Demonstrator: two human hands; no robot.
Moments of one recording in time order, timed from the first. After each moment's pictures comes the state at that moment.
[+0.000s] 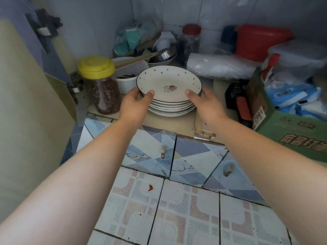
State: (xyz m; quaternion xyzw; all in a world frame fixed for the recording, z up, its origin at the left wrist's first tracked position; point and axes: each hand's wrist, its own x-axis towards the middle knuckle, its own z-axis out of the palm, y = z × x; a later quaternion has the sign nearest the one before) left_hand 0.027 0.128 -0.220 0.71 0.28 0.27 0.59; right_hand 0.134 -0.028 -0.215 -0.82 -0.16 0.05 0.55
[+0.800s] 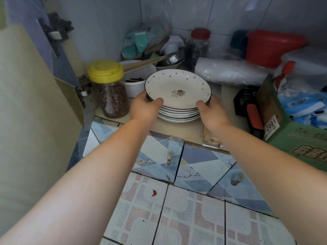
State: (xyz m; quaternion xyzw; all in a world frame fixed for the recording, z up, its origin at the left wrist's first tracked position) left_hand 0.044 0.135 -0.221 0.70 0.32 0.27 0.58; right_hand 0.151 -0.012 -0.233 -0.87 -0.17 0.02 0.47
